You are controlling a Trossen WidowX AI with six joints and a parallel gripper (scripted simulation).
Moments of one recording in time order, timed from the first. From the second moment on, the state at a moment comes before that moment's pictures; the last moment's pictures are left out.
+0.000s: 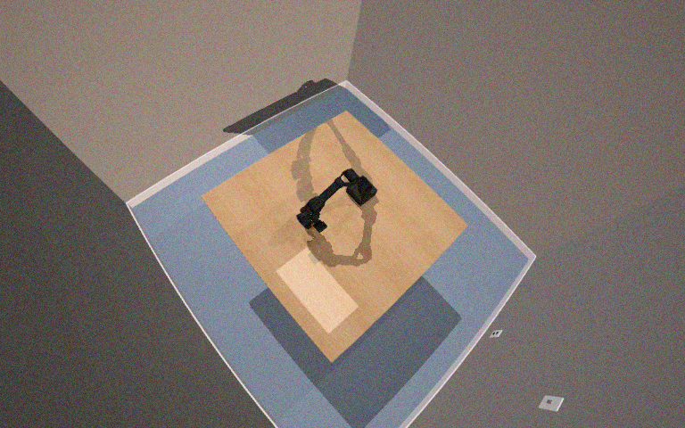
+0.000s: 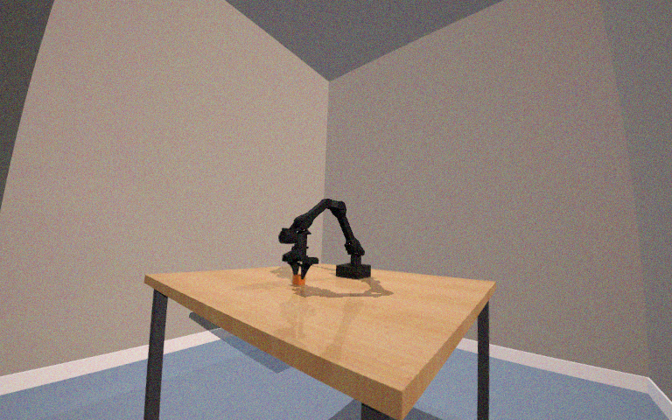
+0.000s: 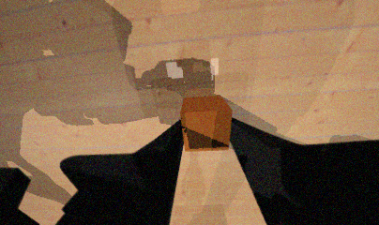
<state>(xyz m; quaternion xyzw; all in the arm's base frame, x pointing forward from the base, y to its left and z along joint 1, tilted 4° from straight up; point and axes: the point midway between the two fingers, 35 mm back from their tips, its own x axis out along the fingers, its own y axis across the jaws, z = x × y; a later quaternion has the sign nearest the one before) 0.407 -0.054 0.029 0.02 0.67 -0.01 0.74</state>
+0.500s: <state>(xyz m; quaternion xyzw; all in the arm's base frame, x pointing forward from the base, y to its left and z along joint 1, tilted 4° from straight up) 0.406 -0.054 0.055 0.02 0.66 -0.01 0.75</state>
